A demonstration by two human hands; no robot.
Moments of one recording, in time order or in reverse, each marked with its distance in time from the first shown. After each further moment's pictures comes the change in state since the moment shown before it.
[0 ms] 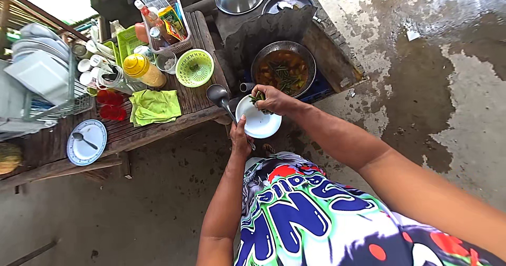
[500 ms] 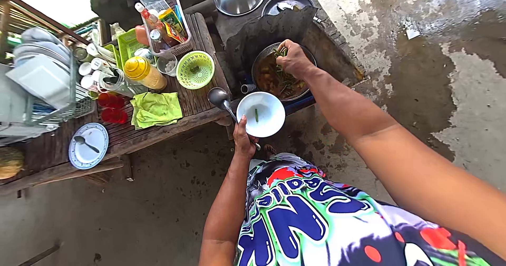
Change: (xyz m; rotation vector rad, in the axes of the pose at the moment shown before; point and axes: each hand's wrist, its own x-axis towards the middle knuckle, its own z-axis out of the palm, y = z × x) left_hand -0.003 0.004 0.007 -0.116 -0.016 -0.081; right_hand 0.051 -0.004 -0.105 -0.257 0.514 0.100
